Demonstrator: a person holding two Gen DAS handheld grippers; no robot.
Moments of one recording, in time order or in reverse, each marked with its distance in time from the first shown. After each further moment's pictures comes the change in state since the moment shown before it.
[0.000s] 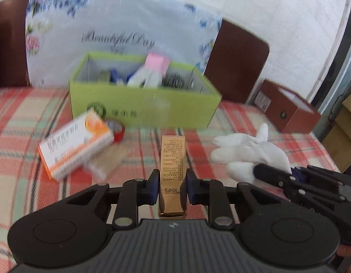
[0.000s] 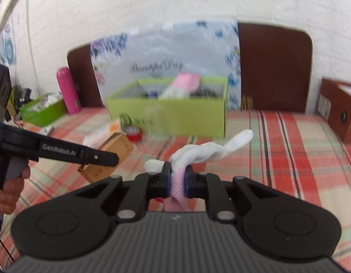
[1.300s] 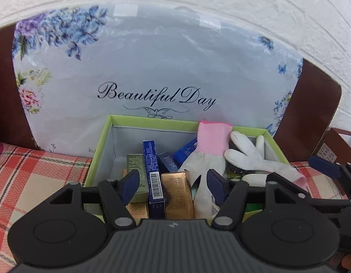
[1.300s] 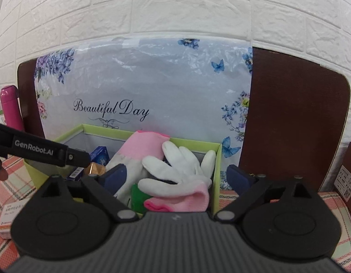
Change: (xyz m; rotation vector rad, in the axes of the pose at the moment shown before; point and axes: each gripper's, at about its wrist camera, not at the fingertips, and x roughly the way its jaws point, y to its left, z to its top) left arm 0.106 0.047 0.121 -0.011 -0.087 0.216; right arm 0.170 -0.039 0.081 -0.070 -0.117 -0.149
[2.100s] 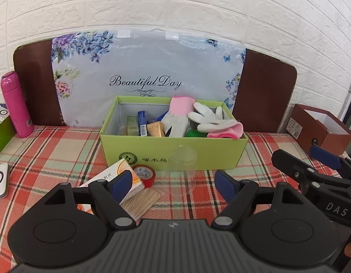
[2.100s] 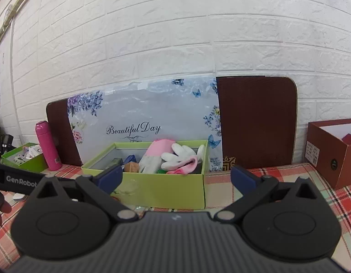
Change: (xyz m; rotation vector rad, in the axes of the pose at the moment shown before) left arm -0.136 -0.046 -0.075 0.041 -0.004 0.025; right arm -0.160 -0.003 -0.030 0.155 -0.072 0.040
